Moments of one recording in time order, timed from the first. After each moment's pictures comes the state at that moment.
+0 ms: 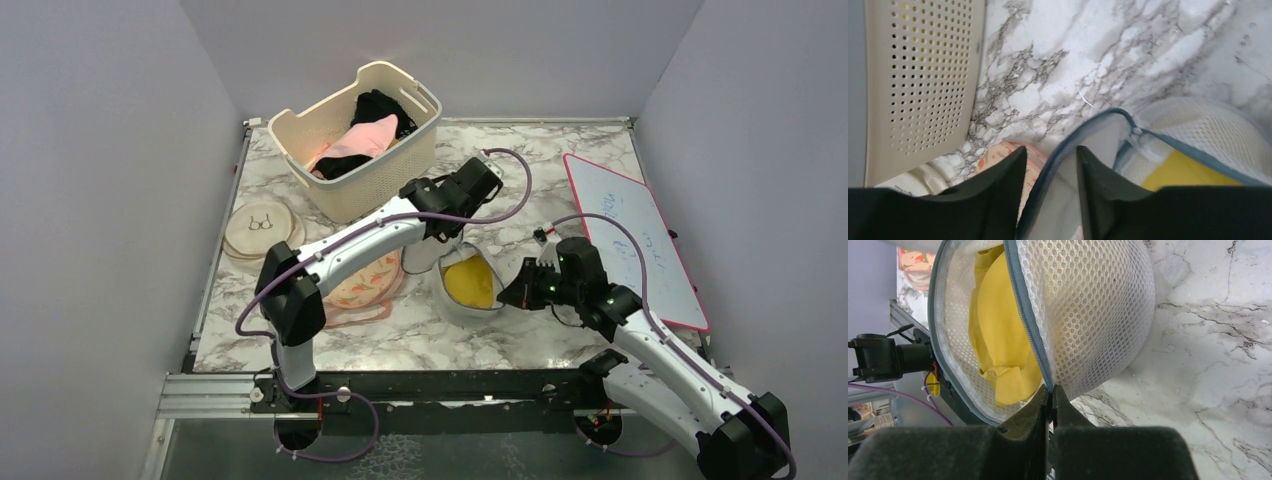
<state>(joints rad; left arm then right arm) -0.91 1.78 1.69 -0.85 -0.40 -0.07 0.48 0.81 0.49 -0.36 -0.38 0.56</state>
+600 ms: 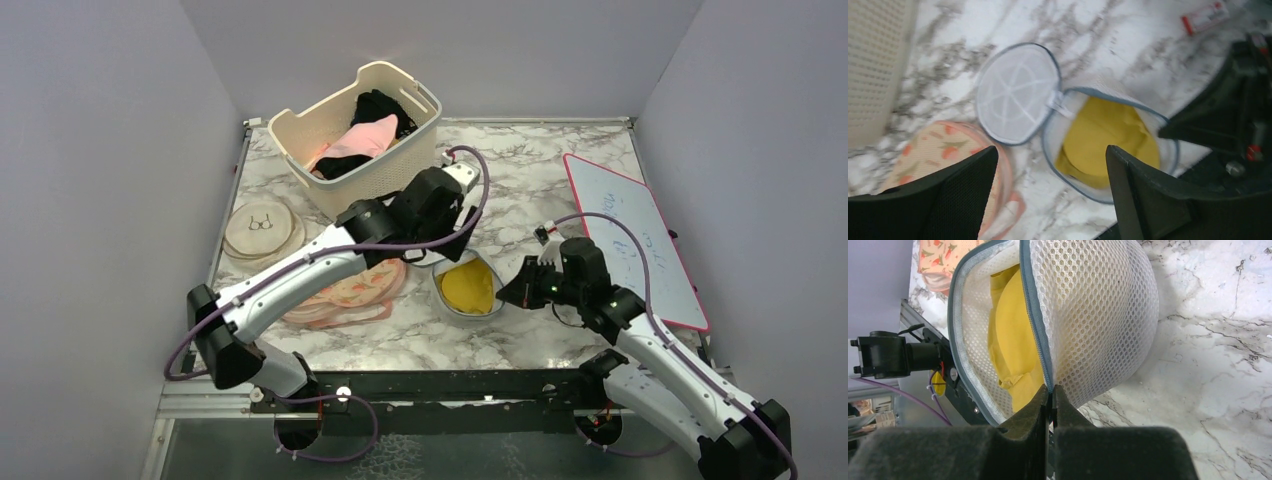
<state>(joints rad) -0.95 1.51 1.55 -0.83 -0.29 -0.22 0.48 0.78 0.49 -0.34 -0.39 0.55</state>
